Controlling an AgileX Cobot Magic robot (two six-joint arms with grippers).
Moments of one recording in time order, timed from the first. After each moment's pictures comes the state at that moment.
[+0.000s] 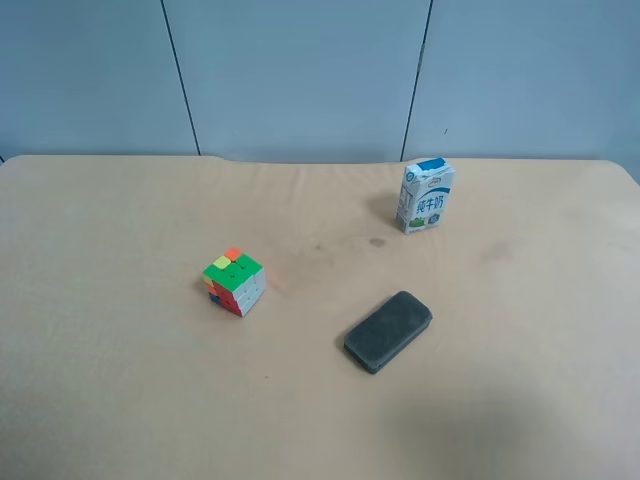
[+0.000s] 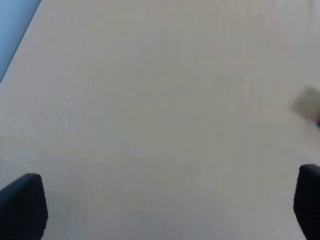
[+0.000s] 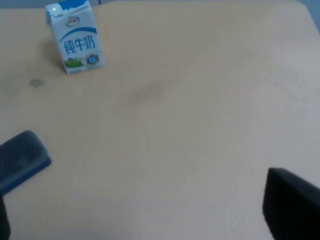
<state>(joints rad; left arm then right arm) 0.12 0.00 -0.51 0.04 1.06 -0.02 0.02 0.00 -0.51 0.04 1.07 -0.07</state>
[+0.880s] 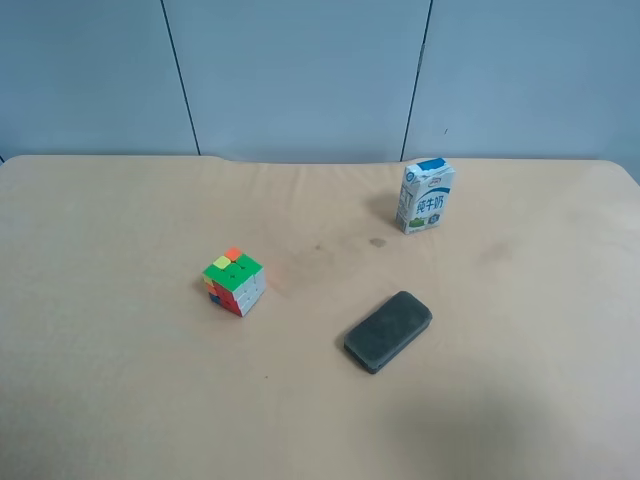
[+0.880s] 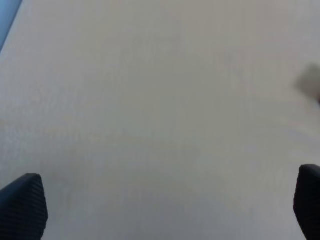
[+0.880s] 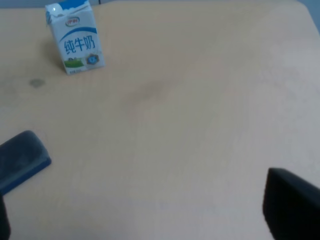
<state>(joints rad) 0.12 0.22 -0.61 0.03 1.10 0.02 0.02 0.00 -0.51 0.04 1.07 -0.07</state>
